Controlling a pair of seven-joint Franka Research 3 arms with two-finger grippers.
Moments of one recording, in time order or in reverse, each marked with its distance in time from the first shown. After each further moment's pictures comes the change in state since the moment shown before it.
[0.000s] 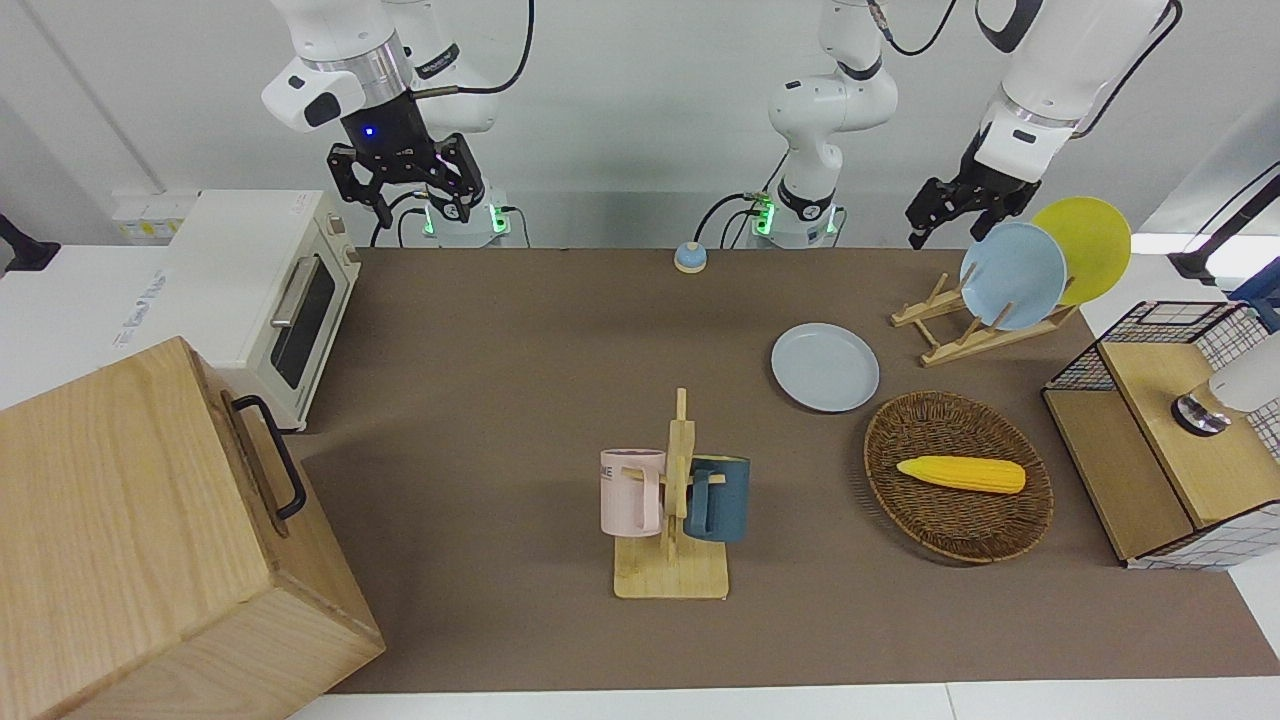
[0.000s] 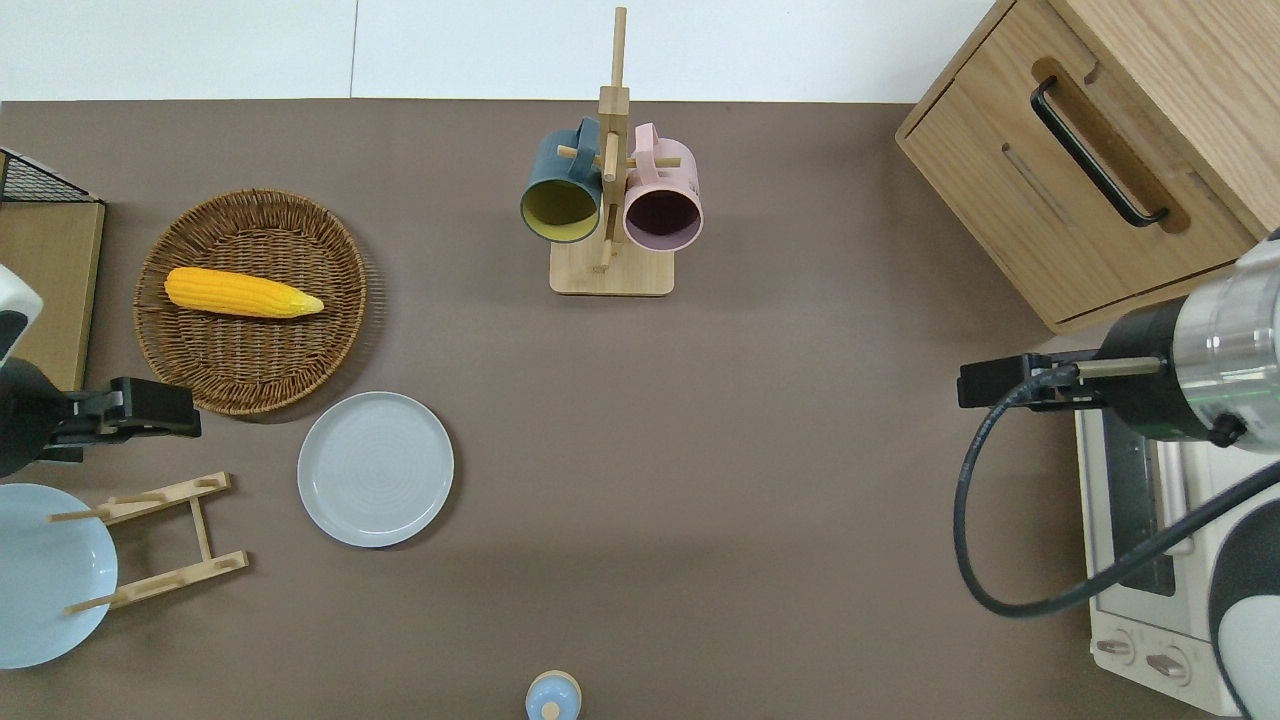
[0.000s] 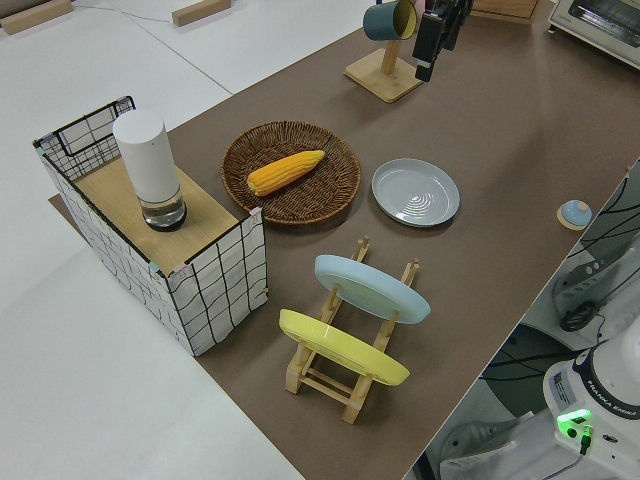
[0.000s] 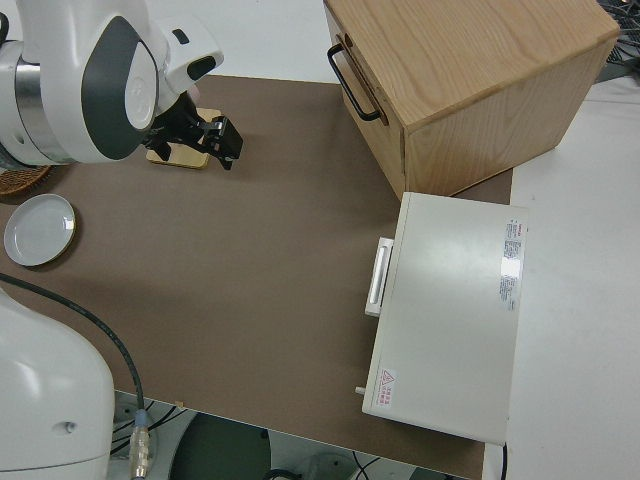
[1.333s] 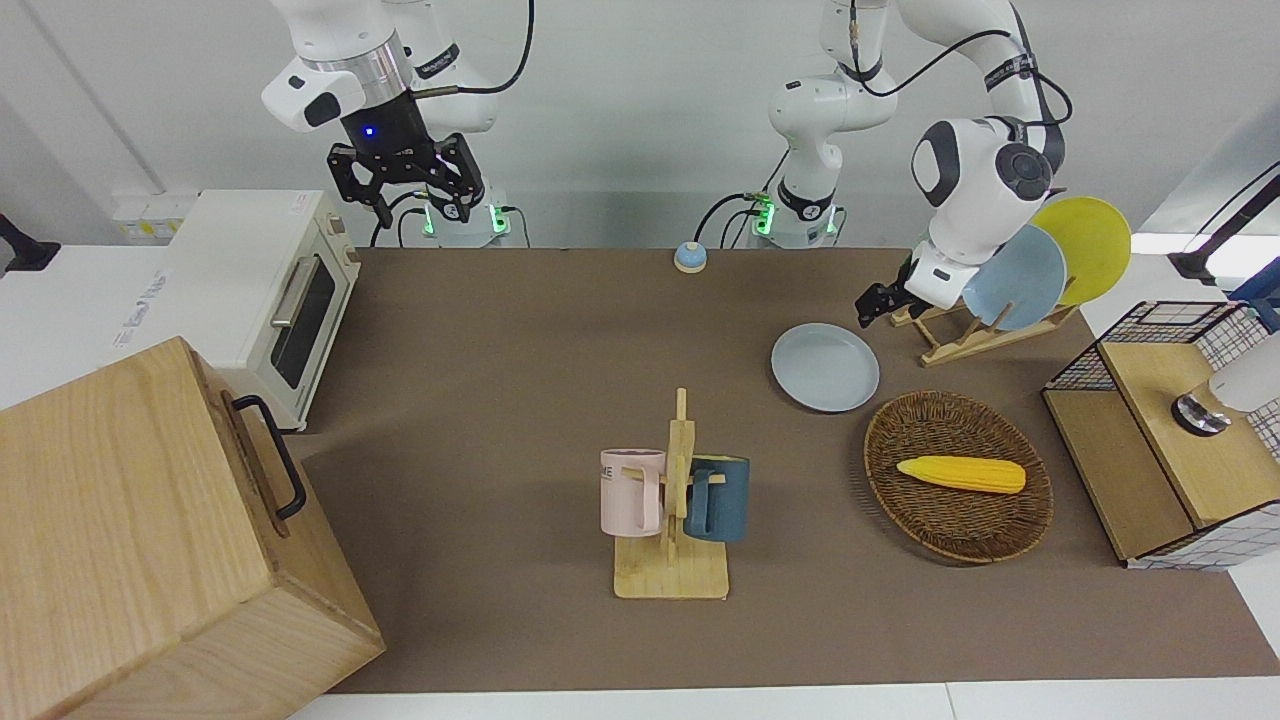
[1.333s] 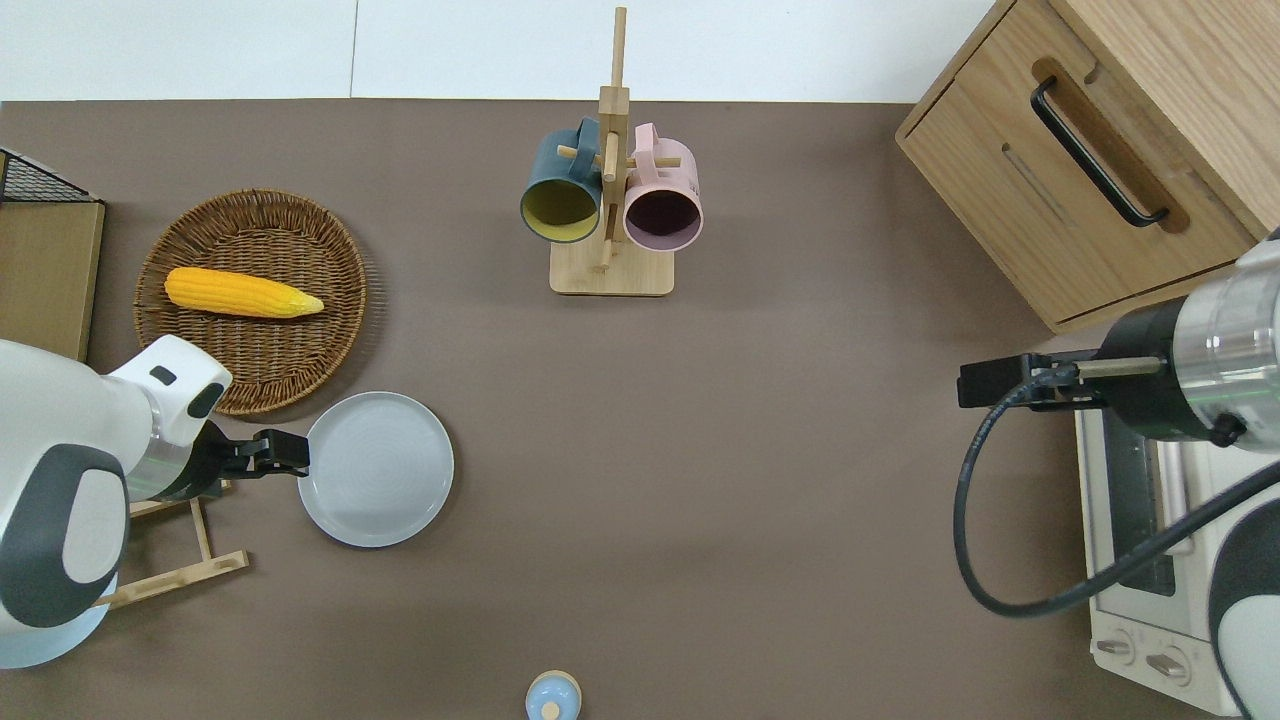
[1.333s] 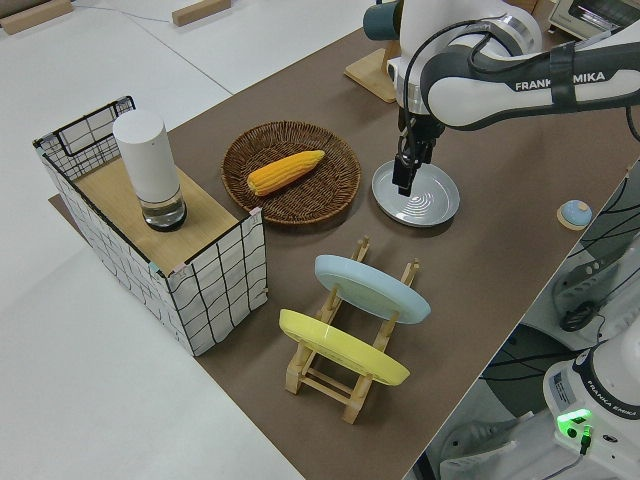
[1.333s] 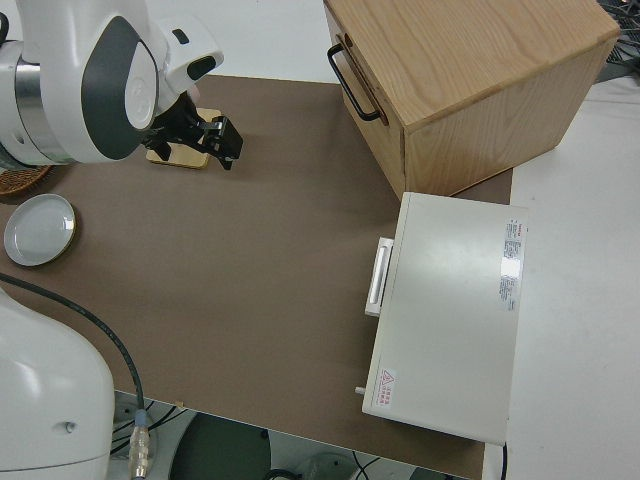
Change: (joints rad) left arm 0.009 0.032 0.007 -0.498 -0.028 0.421 0.039; right arm 0.000 0.000 0.000 0.000 0.000 0.000 0.000
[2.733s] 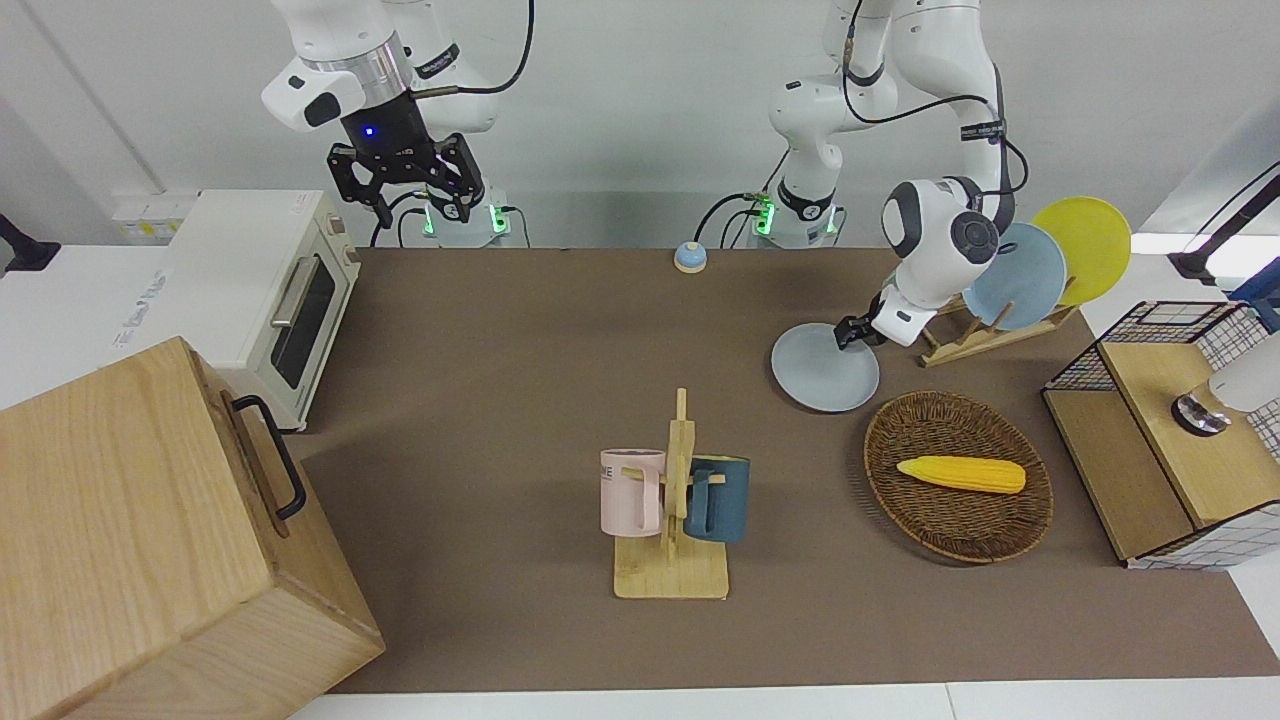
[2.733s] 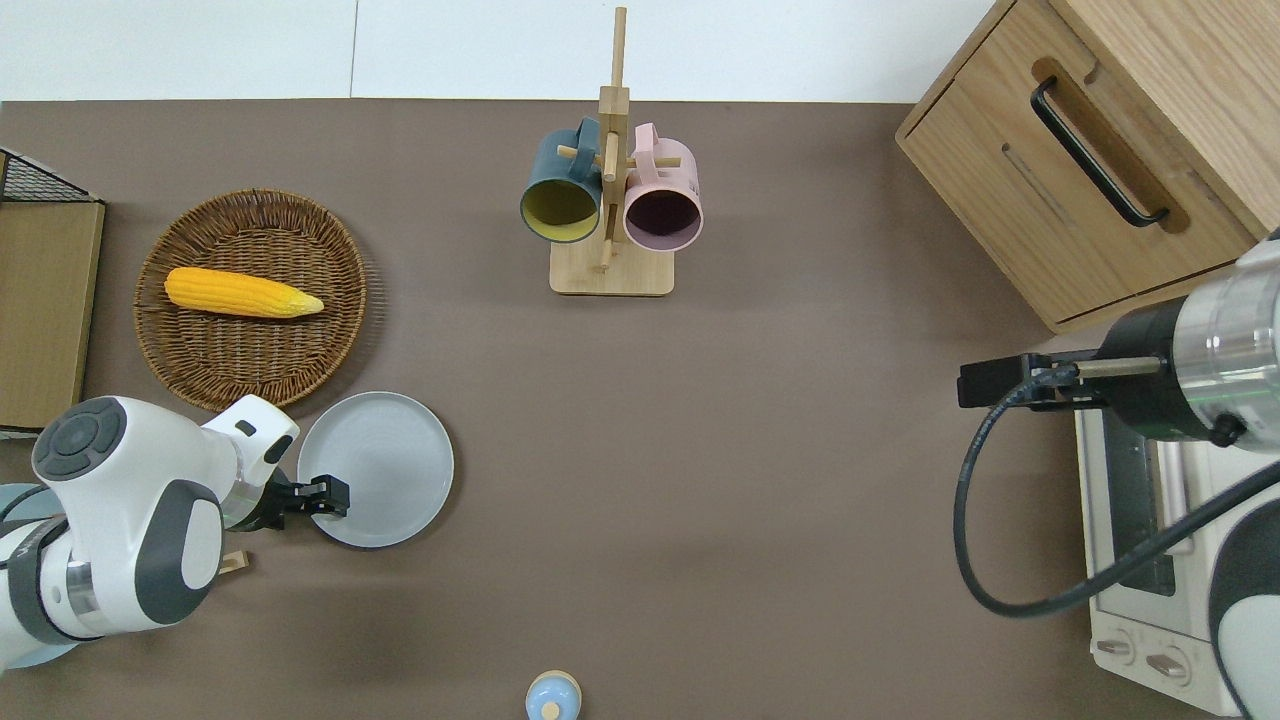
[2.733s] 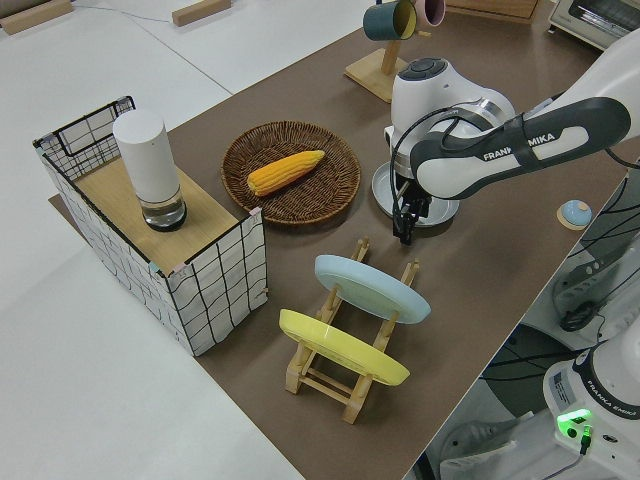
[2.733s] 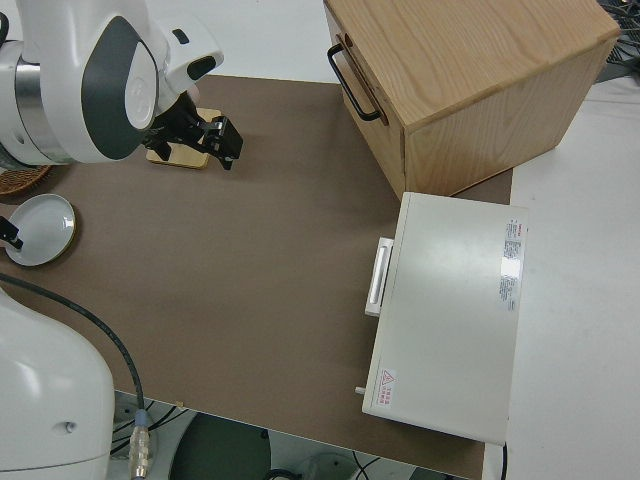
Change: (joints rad) left arm 0.004 0.109 0.003 -0.172 -0.001 0.215 0.049; right arm 0.000 0.000 0.000 0.000 0.000 0.000 0.000
